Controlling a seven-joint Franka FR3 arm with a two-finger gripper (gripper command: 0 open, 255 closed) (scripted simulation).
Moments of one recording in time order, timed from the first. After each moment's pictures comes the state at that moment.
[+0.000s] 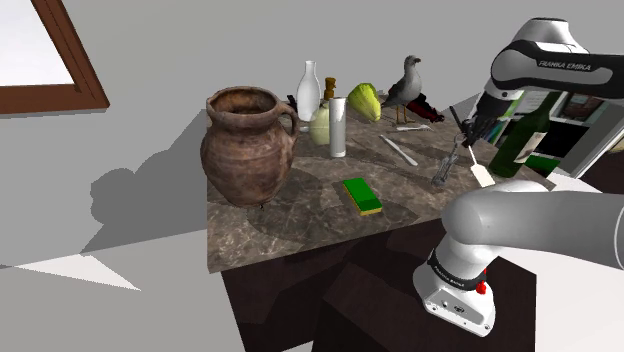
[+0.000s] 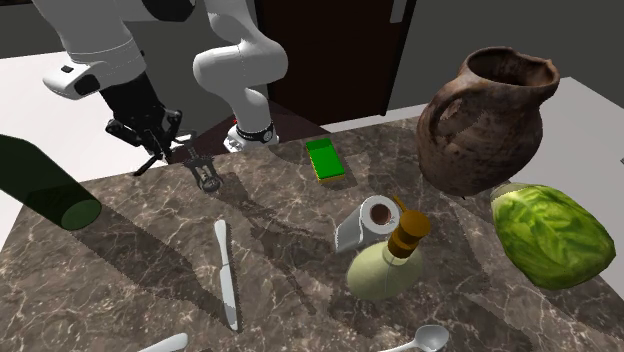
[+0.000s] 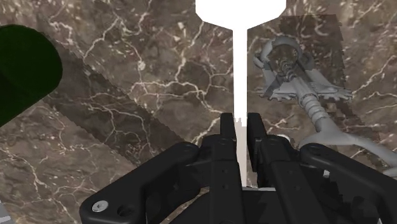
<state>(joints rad) -0.56 -0.95 -0.57 -2.64 -0.45 1.83 -0.21</state>
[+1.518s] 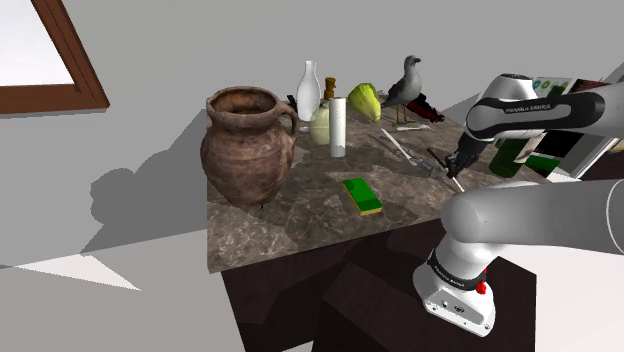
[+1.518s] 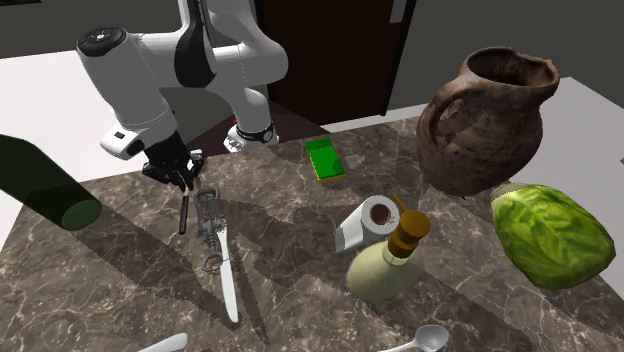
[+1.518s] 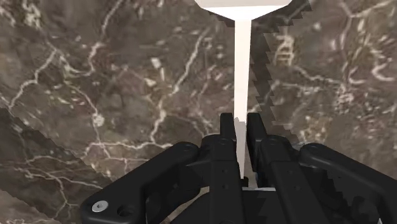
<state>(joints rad) -0.60 -0.82 -0.74 -2.87 -0.59 2.18 -0.20</state>
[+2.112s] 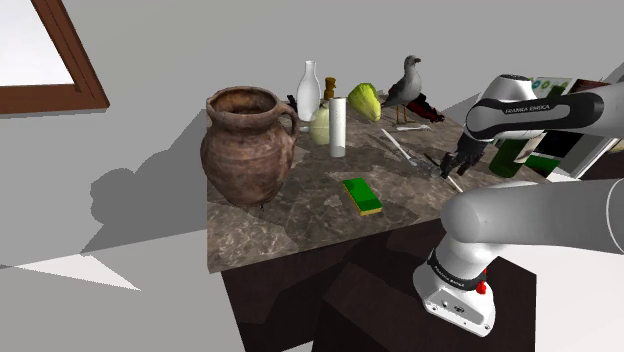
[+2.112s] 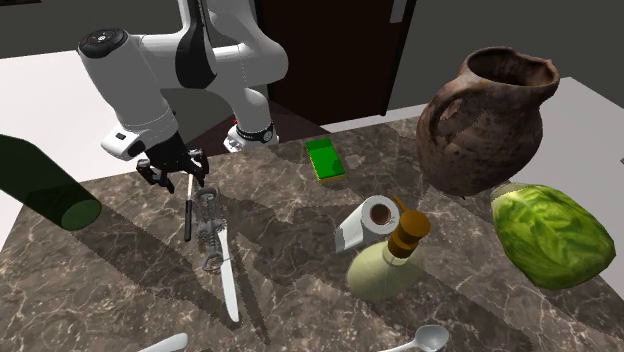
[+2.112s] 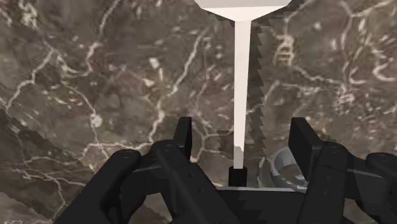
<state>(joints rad) -0.60 -0.81 -0.74 -2.87 -0.60 2.19 -0.20</state>
